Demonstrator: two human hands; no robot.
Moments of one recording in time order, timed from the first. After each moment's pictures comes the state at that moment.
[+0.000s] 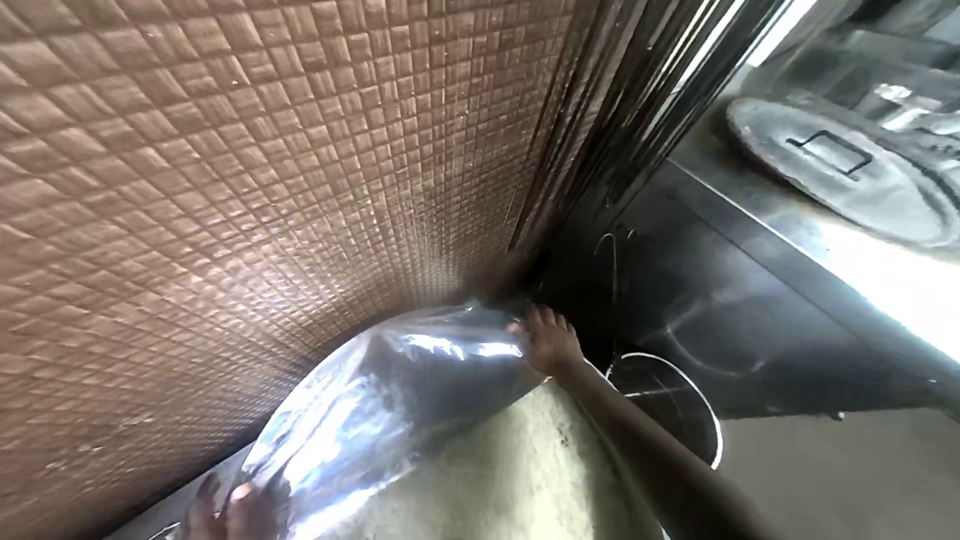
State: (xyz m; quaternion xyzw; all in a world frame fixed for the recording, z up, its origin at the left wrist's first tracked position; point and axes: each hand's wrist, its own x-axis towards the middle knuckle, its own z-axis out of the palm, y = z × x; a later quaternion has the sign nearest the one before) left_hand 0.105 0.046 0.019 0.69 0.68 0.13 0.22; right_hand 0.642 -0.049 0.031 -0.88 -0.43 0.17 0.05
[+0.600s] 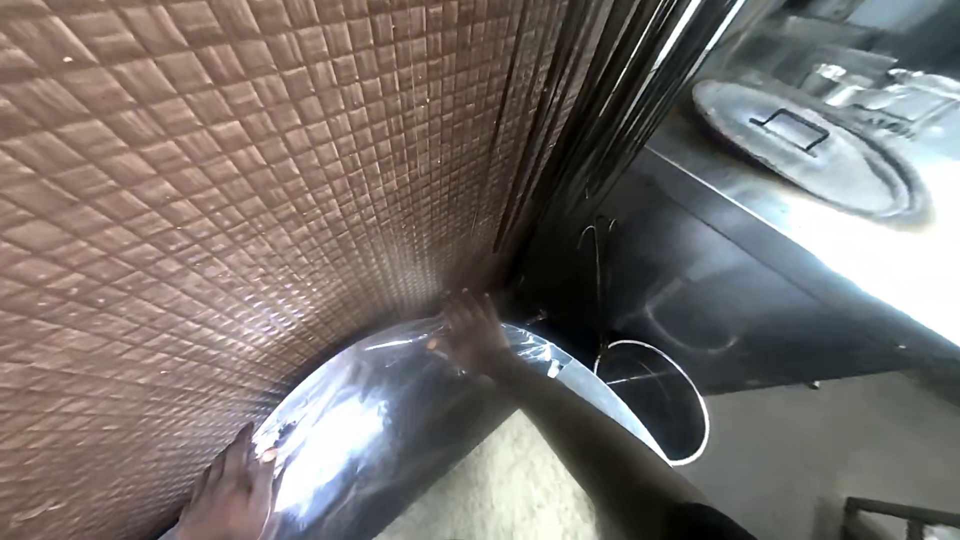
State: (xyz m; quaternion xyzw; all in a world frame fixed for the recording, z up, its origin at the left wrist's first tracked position) left_hand 0.177 0.127 -0.013 0.82 0.56 0.05 0.12; right_hand 0.597 0.035 -0.006 -0.81 -0.57 0.10 0.02
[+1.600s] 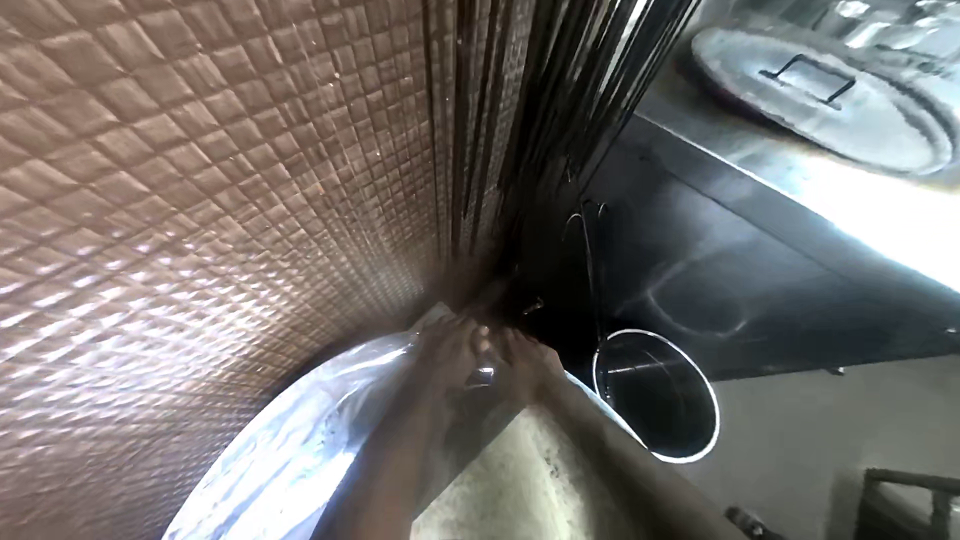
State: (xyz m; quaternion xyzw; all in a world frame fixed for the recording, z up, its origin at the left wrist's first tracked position) left_hand 0.560 0.087 0.017 0.95 0.20 -0.14 0.19; right_hand 0.661 -0.053 0.033 -0.86 -0.39 0.34 0.03
